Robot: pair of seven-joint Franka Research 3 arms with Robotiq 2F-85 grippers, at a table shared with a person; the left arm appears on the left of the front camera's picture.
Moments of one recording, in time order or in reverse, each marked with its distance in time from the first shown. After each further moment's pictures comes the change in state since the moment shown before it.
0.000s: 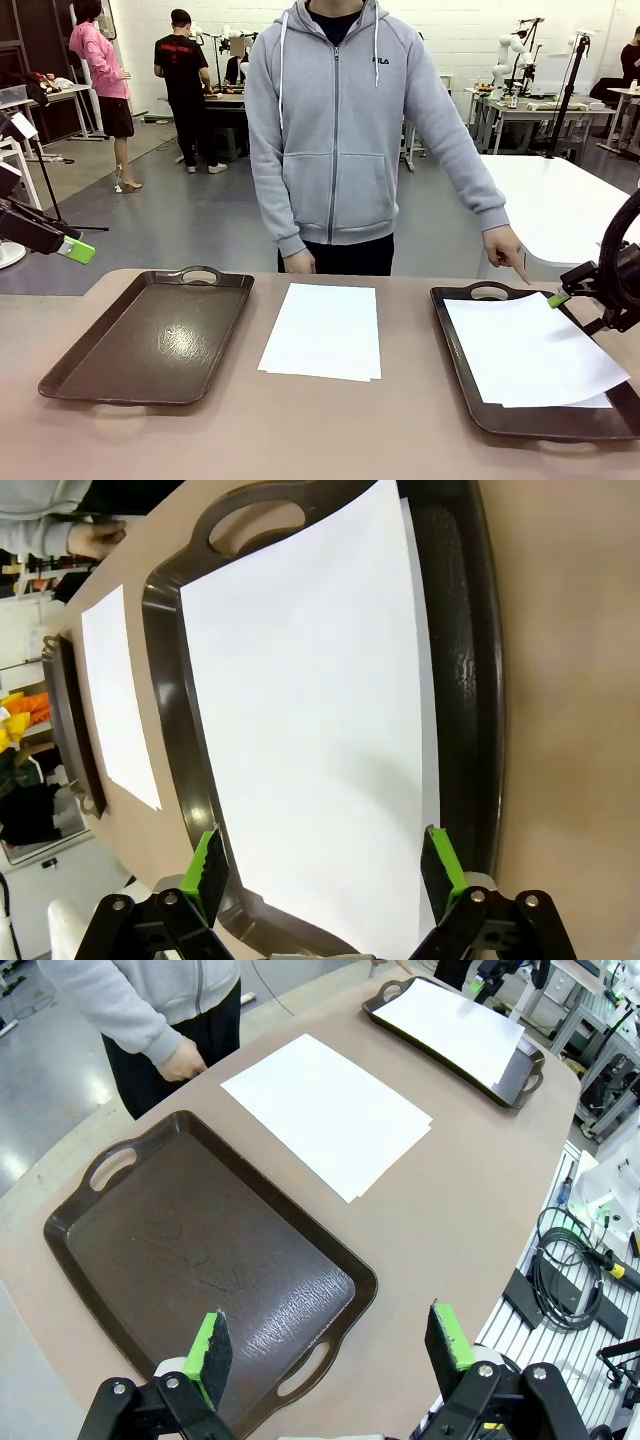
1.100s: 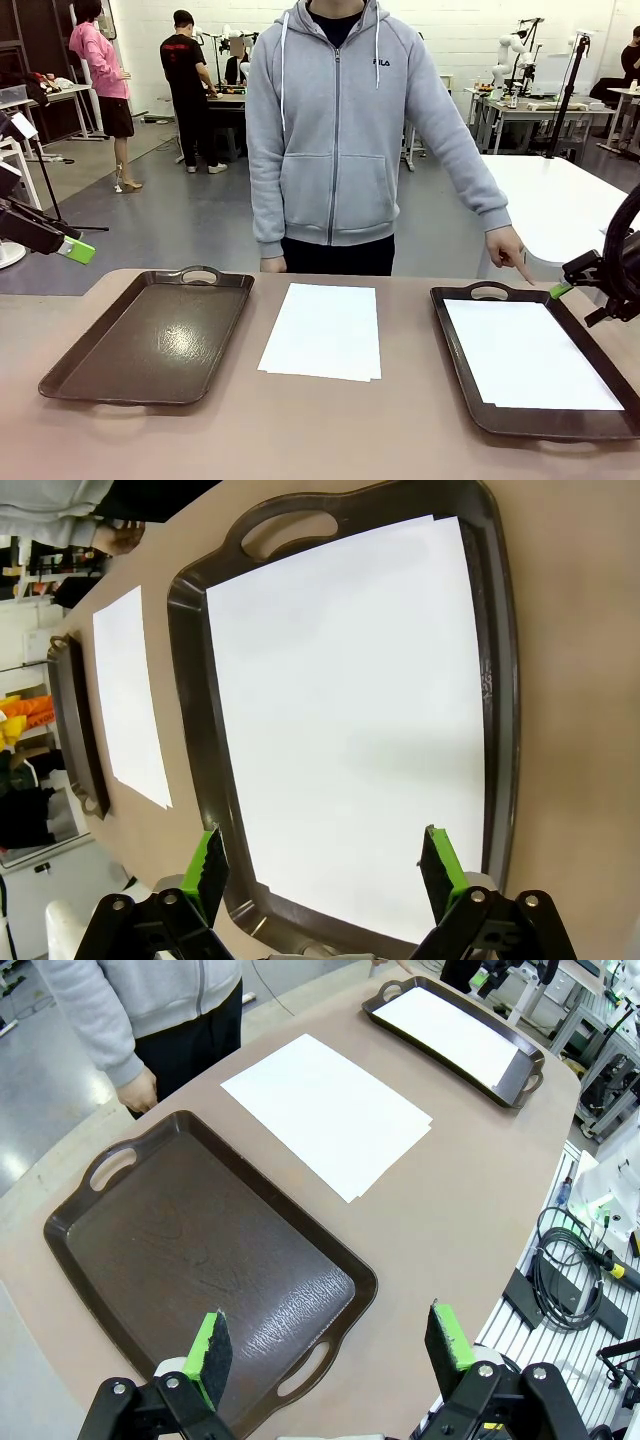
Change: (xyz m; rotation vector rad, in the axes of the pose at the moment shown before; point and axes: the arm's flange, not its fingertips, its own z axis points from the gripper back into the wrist) left arm 0.000 0.000 0.000 0.000 0.000 0.000; right arm -0.008 0.018 0.017 -0.008 -0.030 0.018
